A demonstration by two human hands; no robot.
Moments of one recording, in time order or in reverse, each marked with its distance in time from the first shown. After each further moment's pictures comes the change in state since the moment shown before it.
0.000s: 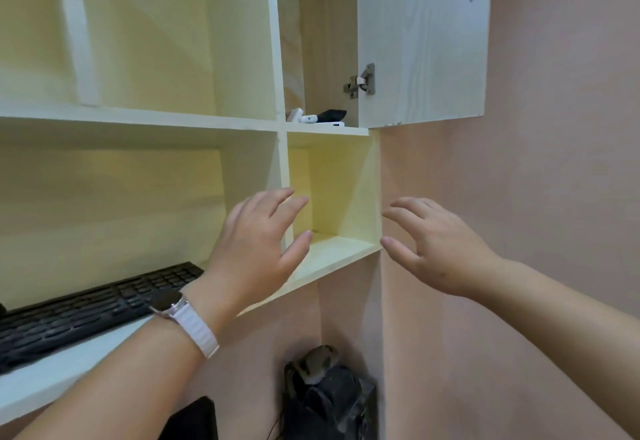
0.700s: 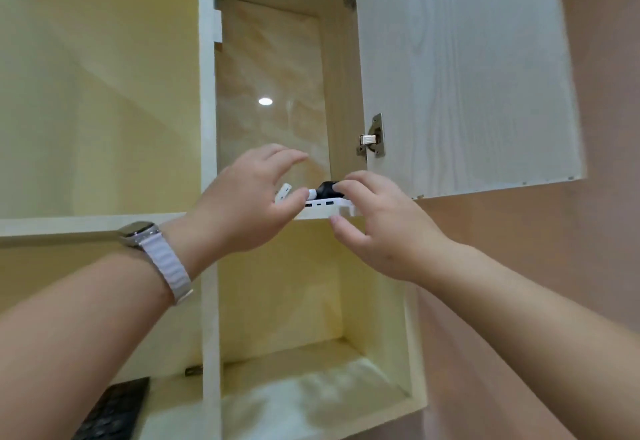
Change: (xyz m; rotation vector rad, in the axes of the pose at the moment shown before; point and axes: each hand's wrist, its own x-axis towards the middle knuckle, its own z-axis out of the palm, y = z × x) left_hand 0.232 0.010 0.038 0.286 0.075 -0.116; right_hand 0.232 0.101 0.042 0.470 0.332 -0.392
